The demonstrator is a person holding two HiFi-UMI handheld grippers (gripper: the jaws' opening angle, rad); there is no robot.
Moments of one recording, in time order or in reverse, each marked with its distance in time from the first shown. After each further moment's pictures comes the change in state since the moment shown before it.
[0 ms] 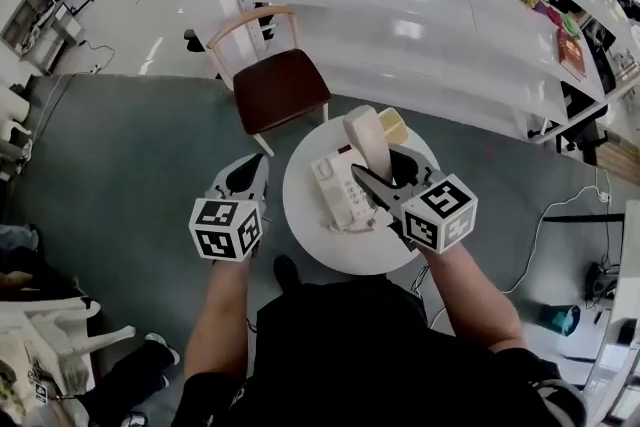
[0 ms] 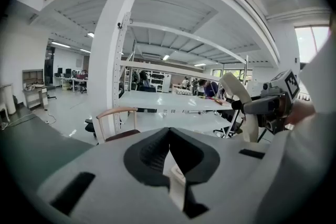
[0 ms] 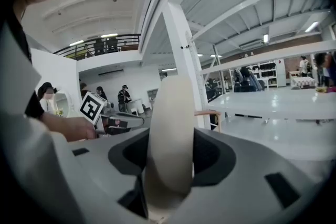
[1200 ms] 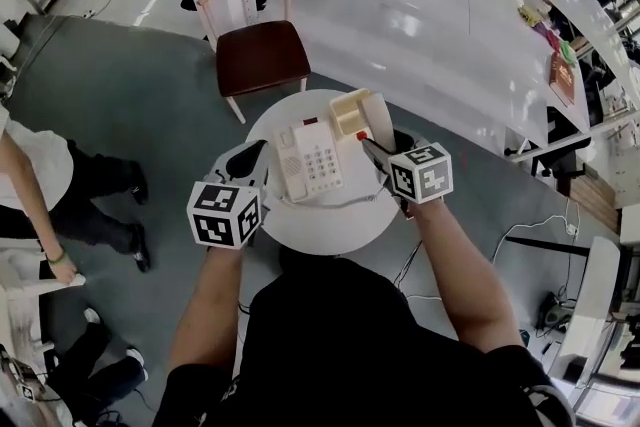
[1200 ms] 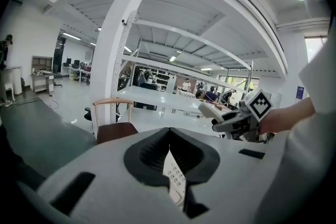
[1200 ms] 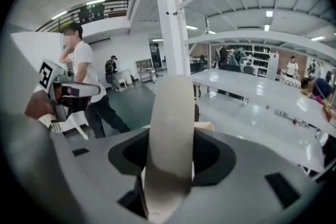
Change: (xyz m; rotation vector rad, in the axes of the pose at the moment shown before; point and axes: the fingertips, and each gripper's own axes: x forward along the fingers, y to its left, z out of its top) left arm 0.016 -0.091 -0.037 -0.117 -0.015 0.025; right arm -0.029 -0.129 -0.104 -0.039 0.344 -0.142
